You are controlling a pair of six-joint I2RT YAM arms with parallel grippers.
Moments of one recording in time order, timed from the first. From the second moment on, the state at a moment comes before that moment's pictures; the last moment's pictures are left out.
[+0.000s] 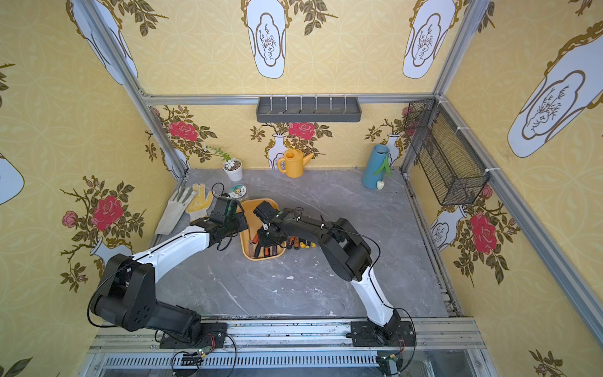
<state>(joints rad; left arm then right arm) -0.37 1.48 0.91 -0.32 -0.16 -0.59 0.84 2.19 1.68 -0.64 -0.15 0.53</state>
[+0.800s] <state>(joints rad) -0.37 1.48 0.90 -0.32 -0.16 -0.59 0.85 2.18 1.68 -0.68 -0.10 0.51</state>
